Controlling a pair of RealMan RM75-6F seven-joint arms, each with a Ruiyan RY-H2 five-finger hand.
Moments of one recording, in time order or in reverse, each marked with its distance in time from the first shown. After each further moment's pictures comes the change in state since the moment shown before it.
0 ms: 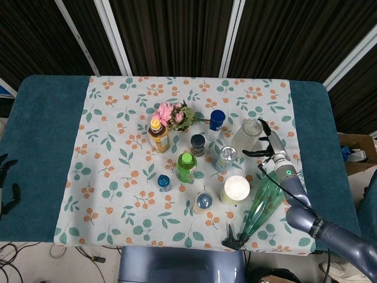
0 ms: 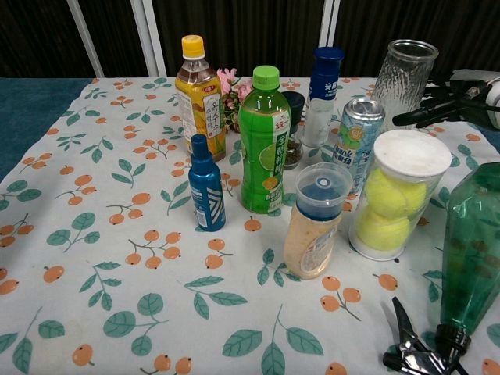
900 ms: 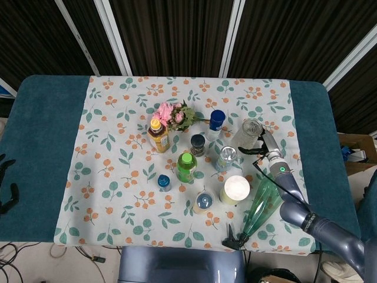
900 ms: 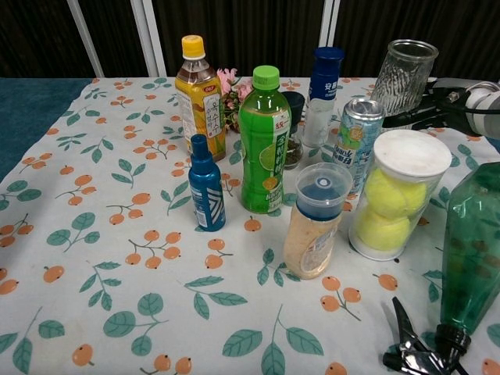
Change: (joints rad) left arm 0.001 0.003 -0.006 -0.008 -0.019 -0.006 0.007; right arm 0.044 -0.070 0.011 0.114 0.001 -0.059 0.024
